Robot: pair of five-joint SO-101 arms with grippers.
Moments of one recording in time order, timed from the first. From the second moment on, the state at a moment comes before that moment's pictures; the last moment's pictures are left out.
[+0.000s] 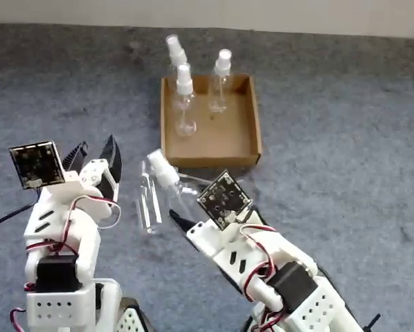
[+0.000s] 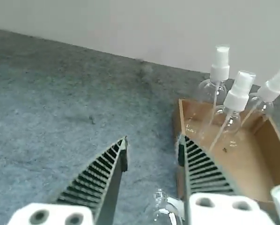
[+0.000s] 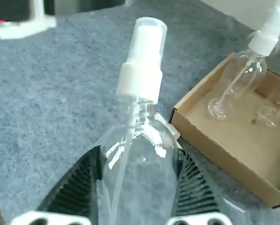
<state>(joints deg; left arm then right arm) -7.6 -83.9 67.8 43.0 15.4 -44.6 -80.3 67.1 47.1 7.0</state>
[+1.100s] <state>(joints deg) 7.2 -84.6 66.2 46.0 11.7 -46.7 -79.7 67.4 45.8 7.1</state>
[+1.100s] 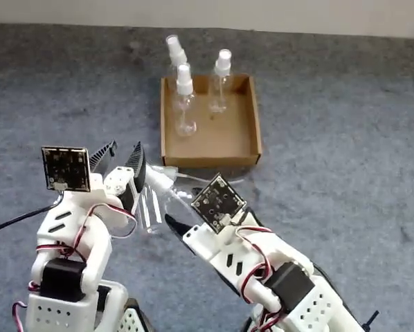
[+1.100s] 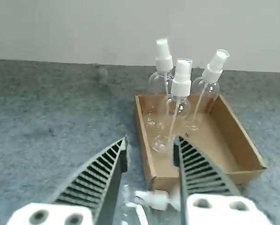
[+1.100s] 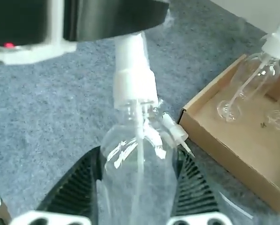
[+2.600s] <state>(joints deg) 2.1 -90.9 66.5 50.3 15.7 -46.9 -79.7 70.1 39.6 3.8</state>
